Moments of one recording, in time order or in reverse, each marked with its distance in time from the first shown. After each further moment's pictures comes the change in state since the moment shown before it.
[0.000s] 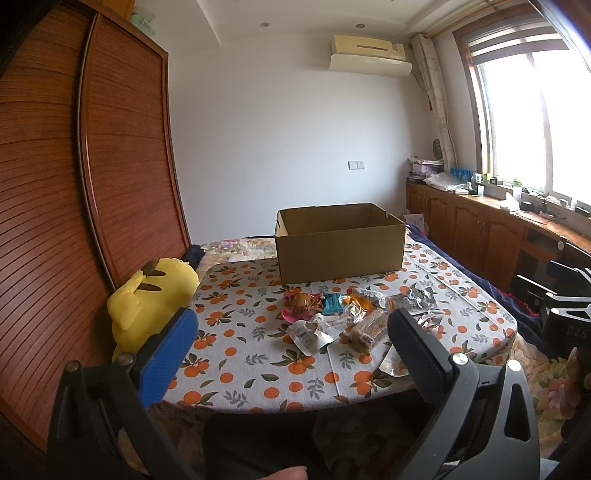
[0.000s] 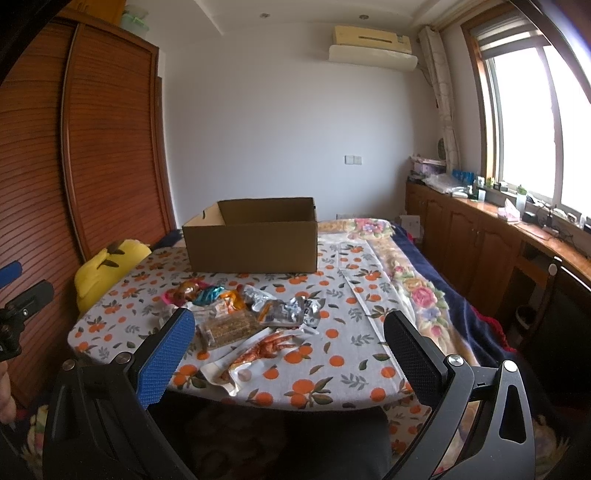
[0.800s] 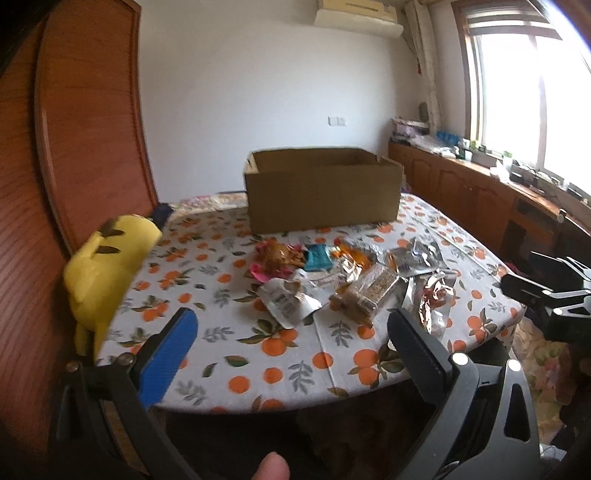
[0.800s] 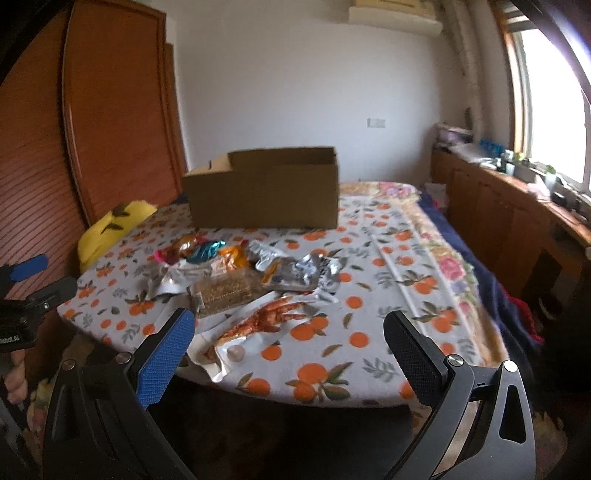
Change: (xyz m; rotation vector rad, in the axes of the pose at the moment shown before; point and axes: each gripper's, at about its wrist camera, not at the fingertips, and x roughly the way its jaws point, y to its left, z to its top) left arm 0.109 -0.003 -0.037 0.008 0.194 -0.125; right arm 0.090 -0.005 -0.030 -0.039 0.156 0.115
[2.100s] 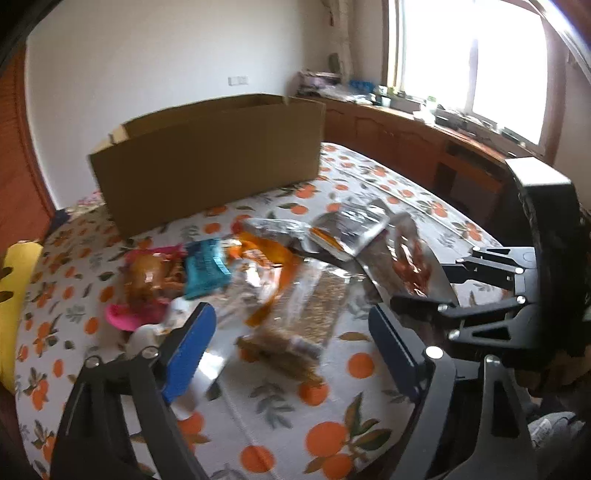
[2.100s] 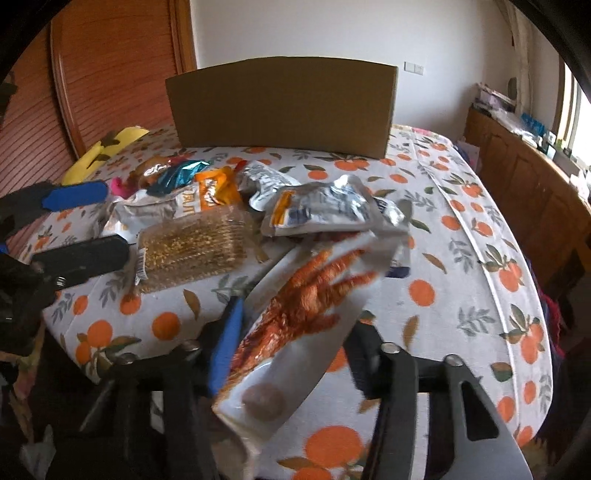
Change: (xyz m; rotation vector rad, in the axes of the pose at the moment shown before) left arm 0.126 -0.048 0.030 0.202 0.171 -0.353; right arm 0.124 -0.011 -0.009 -0.044 0.268 0.052
